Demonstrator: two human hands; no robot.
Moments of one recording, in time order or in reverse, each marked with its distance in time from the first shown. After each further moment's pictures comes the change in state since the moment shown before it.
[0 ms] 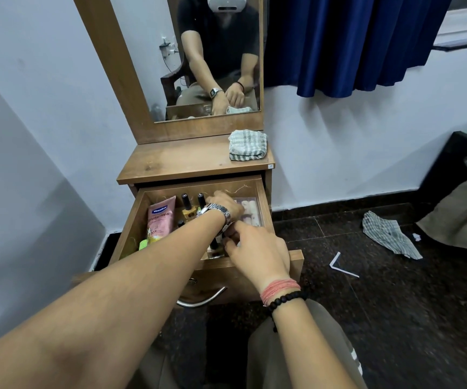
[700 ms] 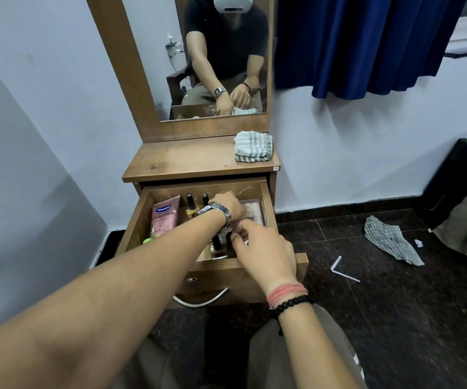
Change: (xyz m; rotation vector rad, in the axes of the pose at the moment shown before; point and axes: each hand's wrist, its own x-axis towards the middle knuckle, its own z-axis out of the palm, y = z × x) left_hand 0.005 -0.008 -0.008 0.249 0.008 0.207; right_hand -0.003 -0.001 -0.007 0.050 -0.011 0.072
